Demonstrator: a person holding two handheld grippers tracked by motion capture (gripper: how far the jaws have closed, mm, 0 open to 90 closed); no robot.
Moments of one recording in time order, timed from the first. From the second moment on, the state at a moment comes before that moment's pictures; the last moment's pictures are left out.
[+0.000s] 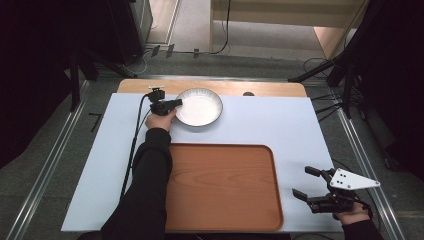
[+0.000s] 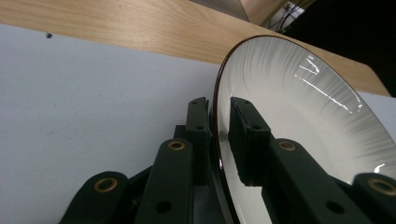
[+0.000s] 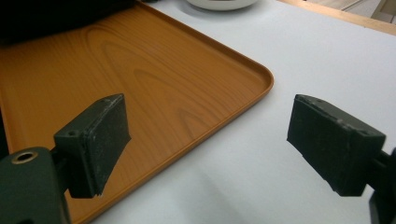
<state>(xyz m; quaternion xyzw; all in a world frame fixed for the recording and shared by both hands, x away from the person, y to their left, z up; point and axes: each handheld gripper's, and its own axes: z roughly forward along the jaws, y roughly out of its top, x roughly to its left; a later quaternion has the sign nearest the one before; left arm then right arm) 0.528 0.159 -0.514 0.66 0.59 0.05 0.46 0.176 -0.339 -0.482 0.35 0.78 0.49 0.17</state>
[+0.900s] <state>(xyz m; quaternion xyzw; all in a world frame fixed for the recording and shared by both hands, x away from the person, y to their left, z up) 0.527 0.170 -0.505 0.59 0.65 -0.08 0.47 0.174 -0.341 -0.483 0.35 0.78 0.49 0.17</state>
